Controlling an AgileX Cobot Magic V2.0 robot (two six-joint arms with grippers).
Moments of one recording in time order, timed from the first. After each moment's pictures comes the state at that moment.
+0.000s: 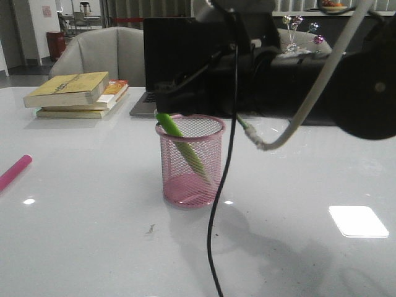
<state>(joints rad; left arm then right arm) -0.39 0.57 -0.69 -0.10 0.75 0.13 0.59 1.76 -0.78 -0.12 -0.83 0.10</state>
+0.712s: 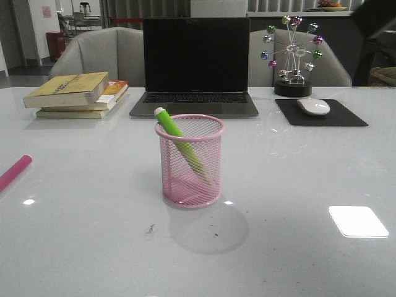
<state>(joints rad) -0.39 0.57 -0.69 -0.10 0.75 0.13 0.59 0.84 -0.76 -0.12 0.63 0.10</state>
